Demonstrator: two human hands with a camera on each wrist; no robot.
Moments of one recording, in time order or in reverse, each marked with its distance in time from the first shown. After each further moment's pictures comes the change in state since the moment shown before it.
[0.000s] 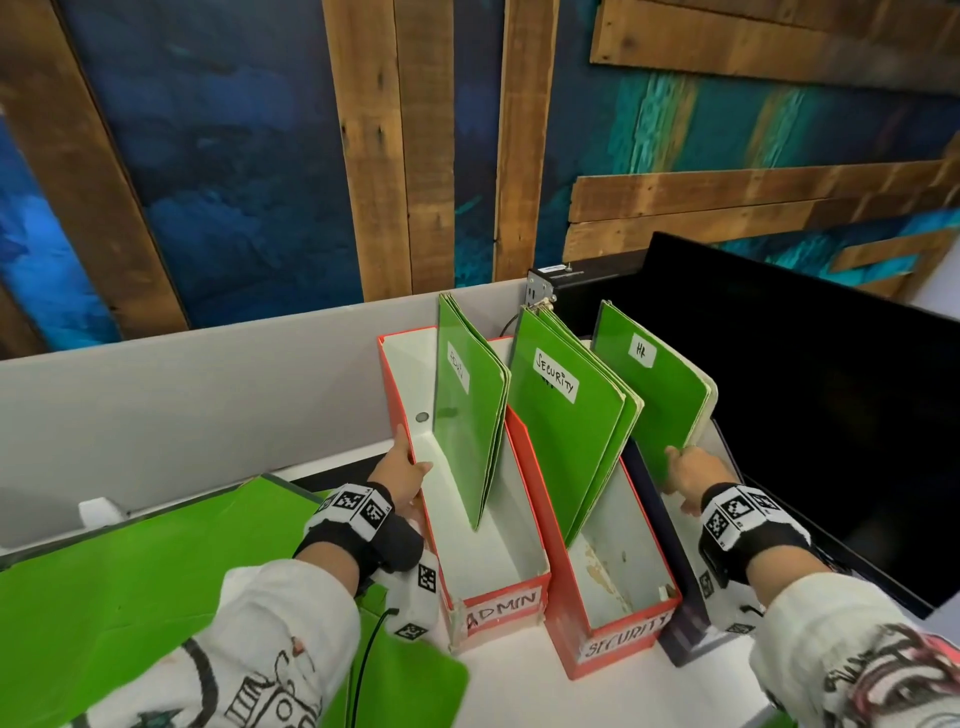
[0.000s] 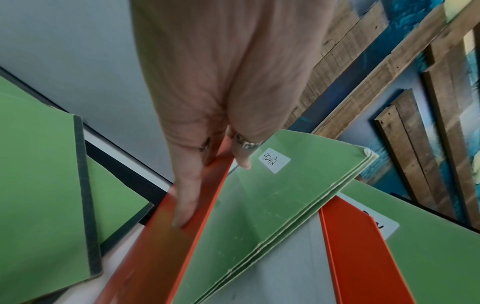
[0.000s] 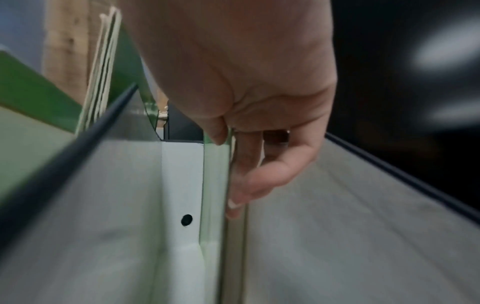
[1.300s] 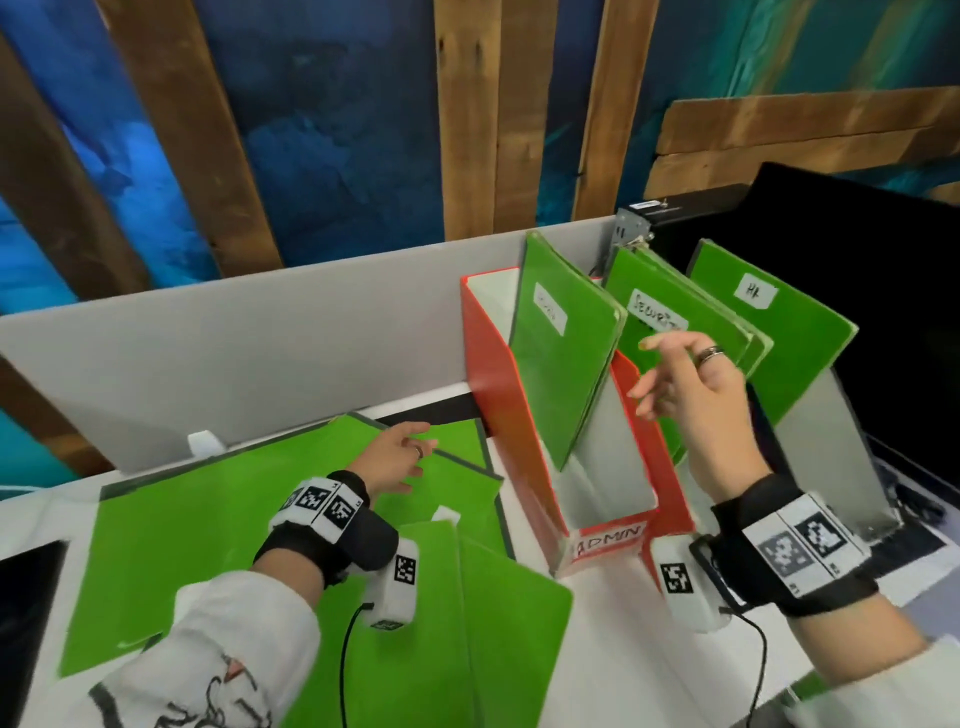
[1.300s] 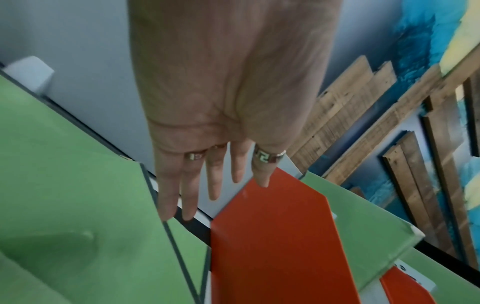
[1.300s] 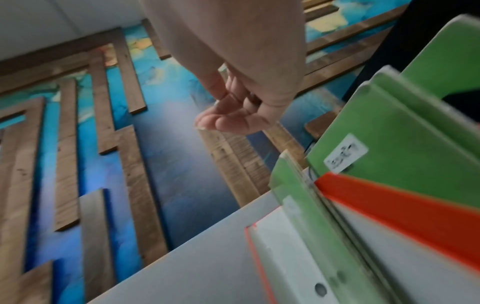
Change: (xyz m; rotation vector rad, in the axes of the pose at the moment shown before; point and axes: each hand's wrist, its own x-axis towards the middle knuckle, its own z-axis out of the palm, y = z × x) left_hand -0.091 -0.053 -0.110 -0.053 -0.038 -0.041; right_hand -0.183 -0.120 0.046 1.019 -0.016 -0.619
